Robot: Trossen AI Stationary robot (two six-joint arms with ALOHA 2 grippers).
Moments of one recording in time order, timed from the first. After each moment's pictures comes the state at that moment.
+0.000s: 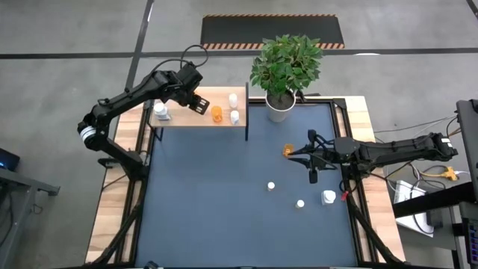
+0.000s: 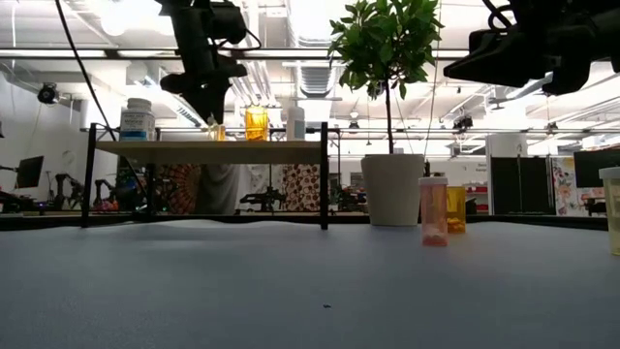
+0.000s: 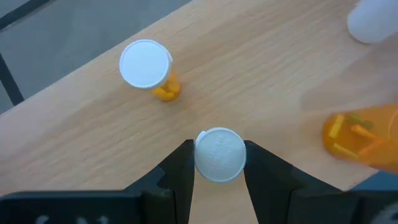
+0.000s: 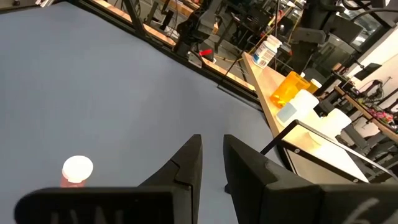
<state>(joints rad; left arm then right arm) 0.67 1.47 1.46 -1.08 -0.19 -0.32 0.03 0.67 0.31 0.16 0.05 -0.52</state>
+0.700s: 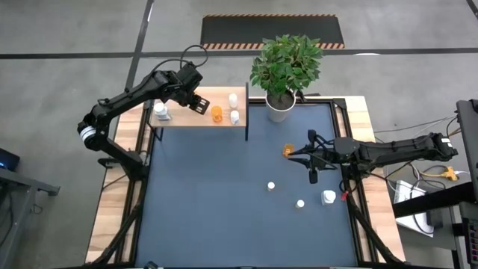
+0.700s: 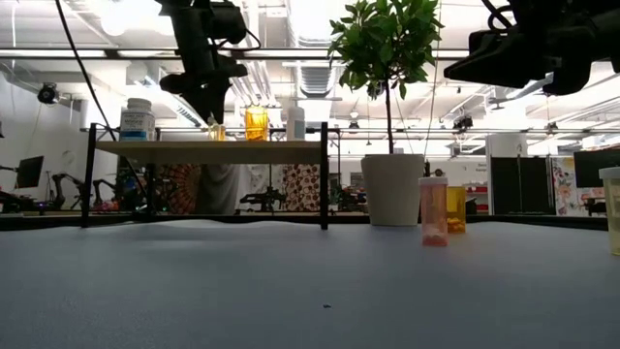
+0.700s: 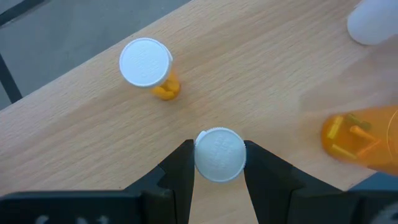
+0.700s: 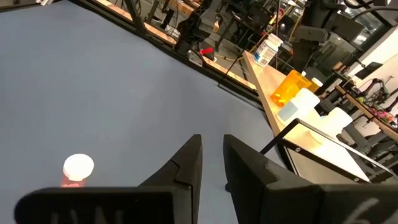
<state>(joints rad) 0.67 1.47 1.46 -1.08 -0.19 -0.33 0.03 0.67 0.31 0.16 0.05 -0.52</state>
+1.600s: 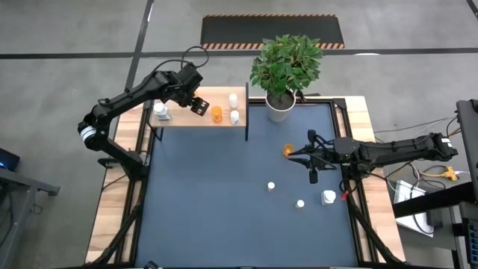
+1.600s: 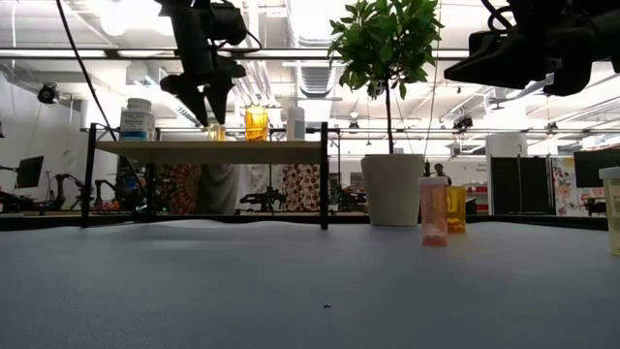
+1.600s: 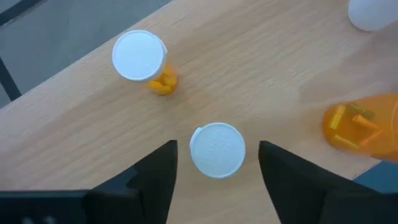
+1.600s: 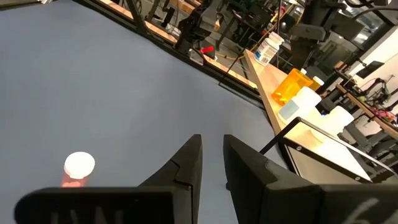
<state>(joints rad) 0.67 1.47 1.46 -1.10 -0.18 -0.29 0.03 0.67 0.31 0.15 0.05 -0.52</state>
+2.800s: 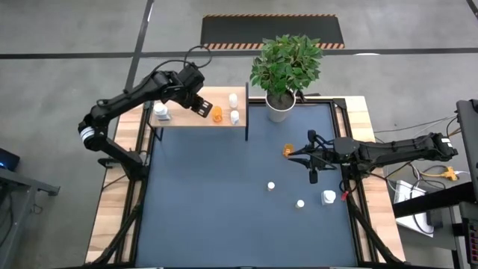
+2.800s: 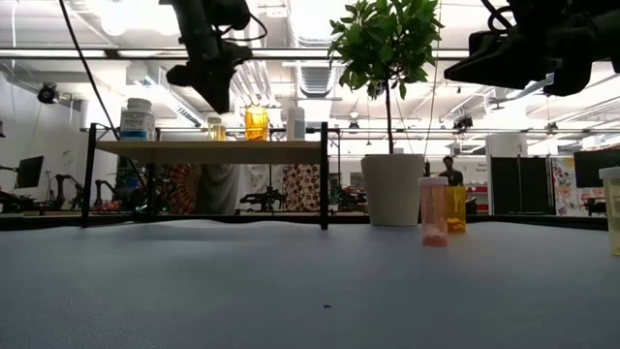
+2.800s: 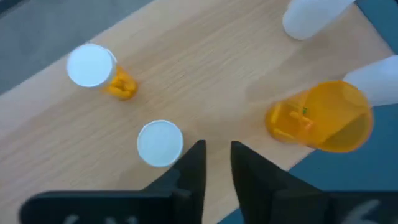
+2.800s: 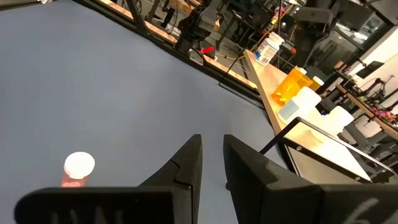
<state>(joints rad) 0.61 1.47 1.51 -1.11 -0.13 -0.34 0.03 0.67 0.31 0.15 0.05 -0.52</state>
